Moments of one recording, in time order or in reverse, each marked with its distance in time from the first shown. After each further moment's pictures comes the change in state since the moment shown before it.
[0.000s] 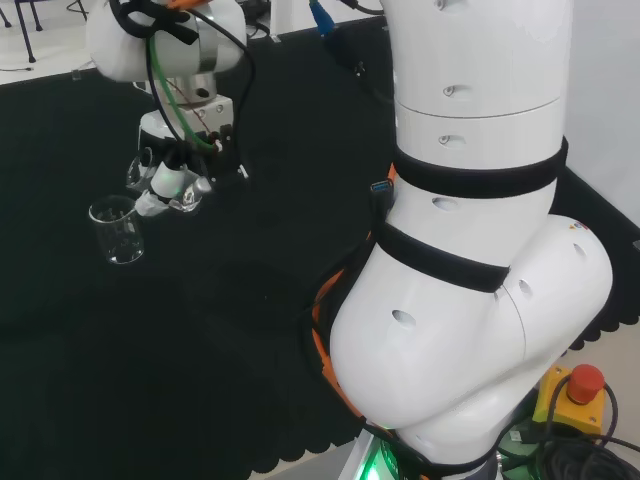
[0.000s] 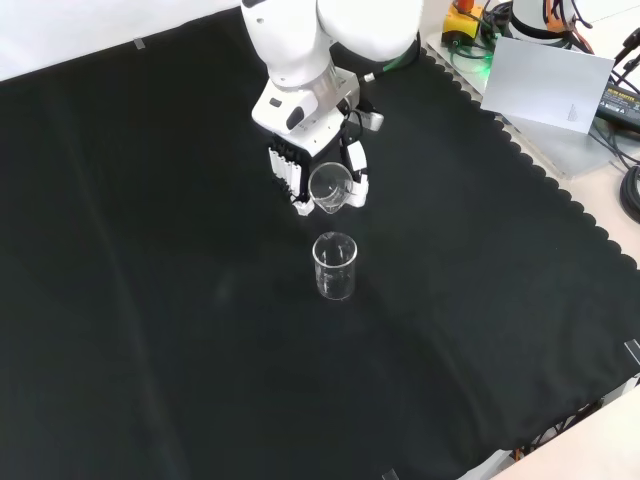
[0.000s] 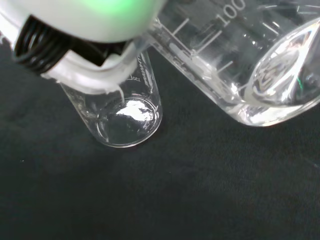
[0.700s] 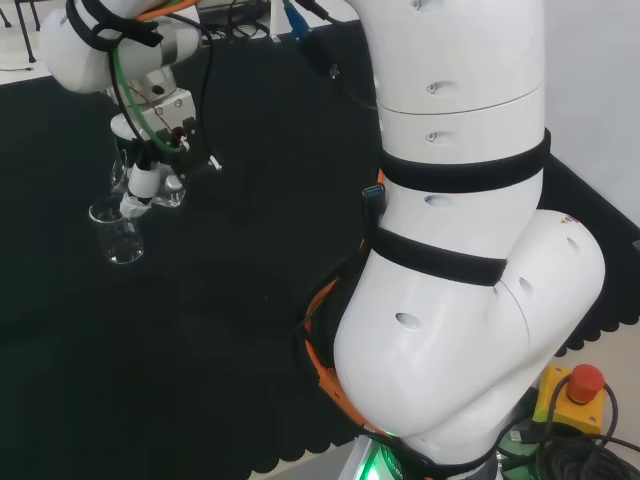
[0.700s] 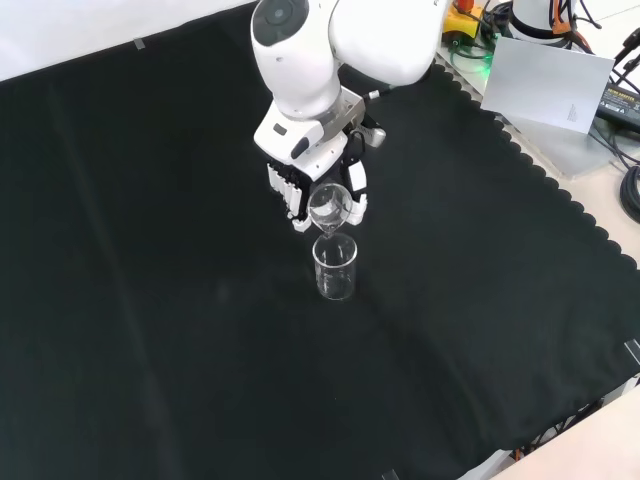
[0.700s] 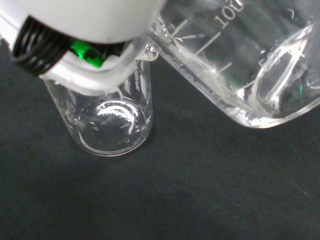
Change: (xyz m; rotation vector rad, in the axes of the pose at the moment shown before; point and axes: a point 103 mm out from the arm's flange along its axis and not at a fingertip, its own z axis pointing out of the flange) arm 0.024 0.023 -0.005 0.054 -0.162 0.045
